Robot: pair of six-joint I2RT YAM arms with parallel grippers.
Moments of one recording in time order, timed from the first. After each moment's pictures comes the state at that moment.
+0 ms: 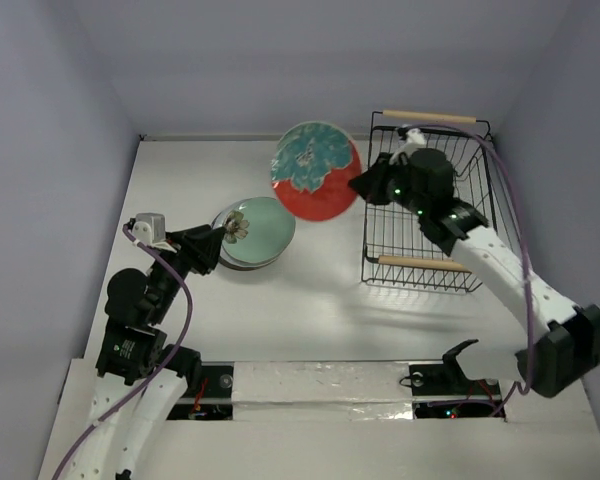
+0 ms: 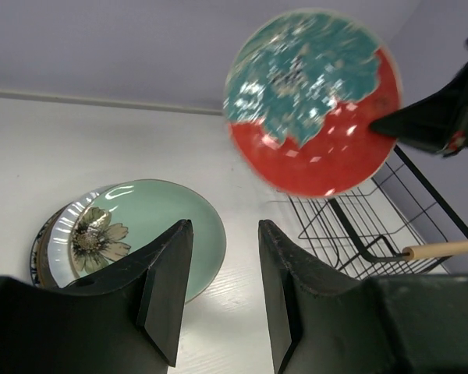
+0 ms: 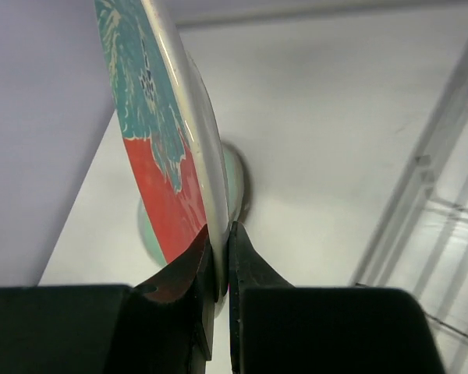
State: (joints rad) left arm -0.28 0.37 0.66 -0.21 0.12 -0.41; right arm 0.45 1.22 1.19 -0.18 -0.14 0.51
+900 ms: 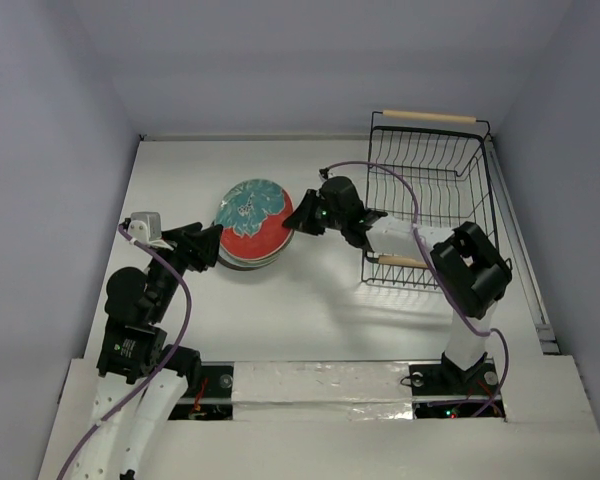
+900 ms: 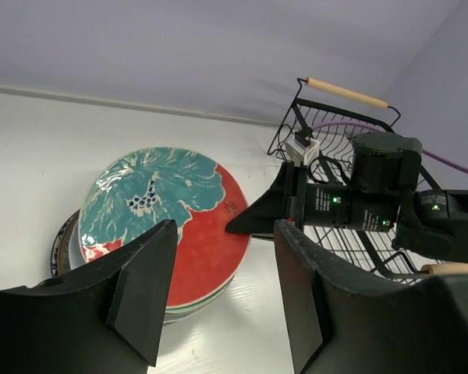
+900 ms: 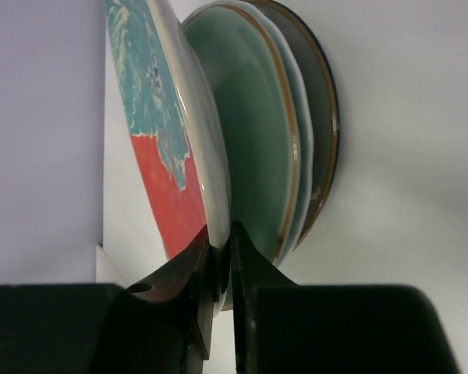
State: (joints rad) left arm -0.24 0.37 0.66 -0.21 0.09 -0.41; right arm 0.68 1.86 1.20 0.20 -0.24 0.91
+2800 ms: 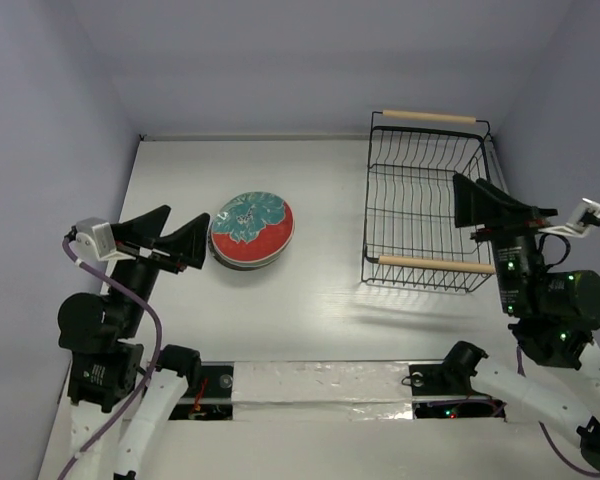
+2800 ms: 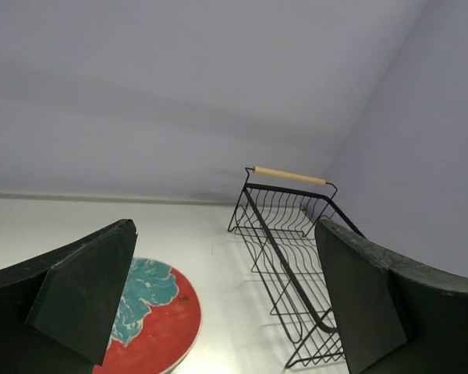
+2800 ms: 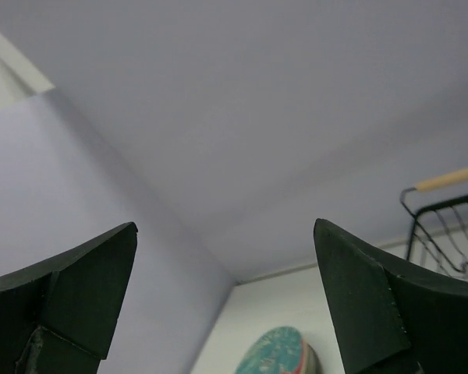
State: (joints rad) left arm -0.23 0.36 0.91 -0.22 0.11 -0.45; right arm 0.82 0.52 0.96 0.15 0.57 0.43
